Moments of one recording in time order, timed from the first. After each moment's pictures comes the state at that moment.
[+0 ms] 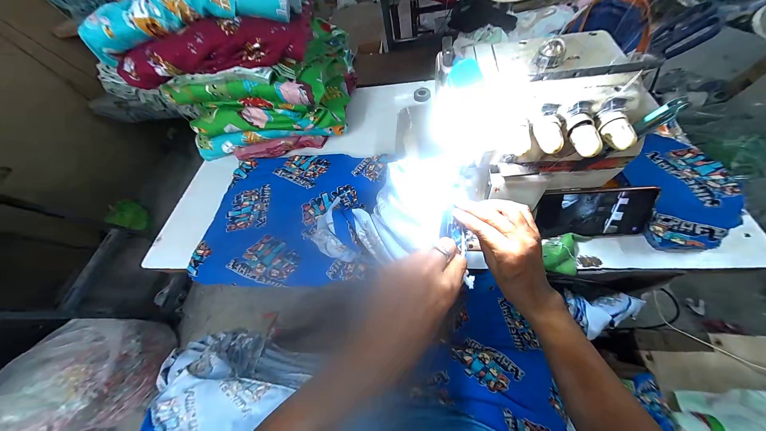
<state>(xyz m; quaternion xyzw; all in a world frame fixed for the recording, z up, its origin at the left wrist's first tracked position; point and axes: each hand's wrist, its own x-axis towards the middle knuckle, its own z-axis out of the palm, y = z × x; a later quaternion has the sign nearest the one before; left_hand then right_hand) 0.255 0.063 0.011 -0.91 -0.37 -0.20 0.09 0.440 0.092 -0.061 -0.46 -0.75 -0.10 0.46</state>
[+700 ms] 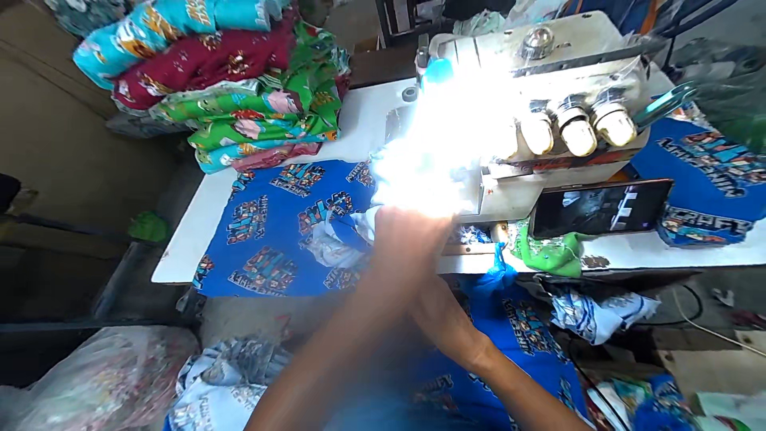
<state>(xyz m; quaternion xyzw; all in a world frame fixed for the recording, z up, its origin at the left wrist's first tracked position) 0.290 0.118 0.030 -0.89 -0.40 -0.17 0.13 0.347 0.049 -0.091 -0.46 -0.69 0.24 0.51</state>
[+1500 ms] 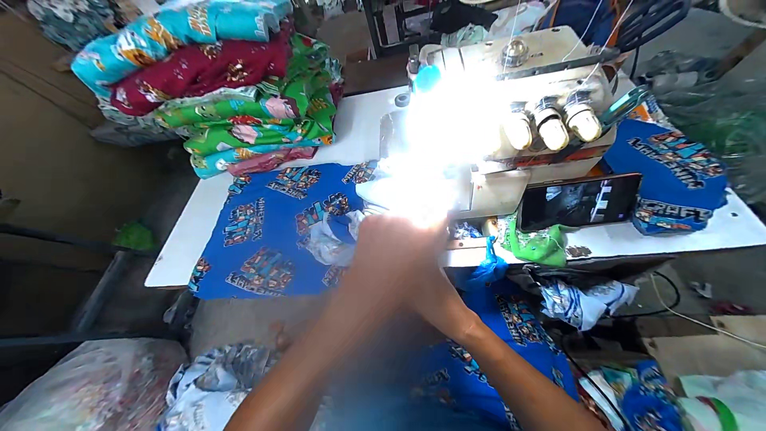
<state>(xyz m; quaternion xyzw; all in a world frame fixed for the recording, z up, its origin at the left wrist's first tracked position) 0.268 0.098 0.049 -0.92 -0.34 -0.15 0.06 0.348 0.053 -0.048 -0.48 -0.64 0.34 0.50</state>
